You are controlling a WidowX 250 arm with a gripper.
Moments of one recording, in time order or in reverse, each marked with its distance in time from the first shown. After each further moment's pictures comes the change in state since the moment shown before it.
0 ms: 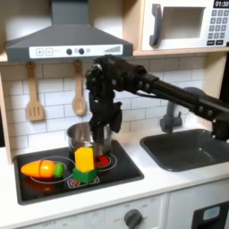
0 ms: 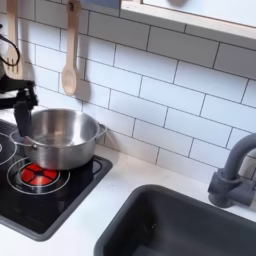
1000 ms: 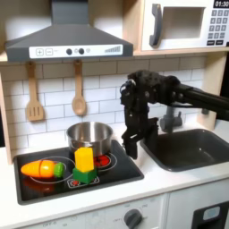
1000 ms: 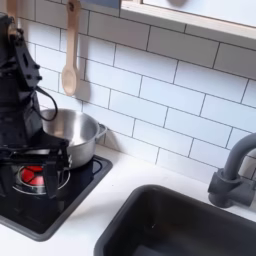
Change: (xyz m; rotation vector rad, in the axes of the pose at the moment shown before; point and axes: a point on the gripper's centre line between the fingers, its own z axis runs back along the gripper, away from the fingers) arm -0.072 -0.027 -0.025 -0.013 0.102 -0.210
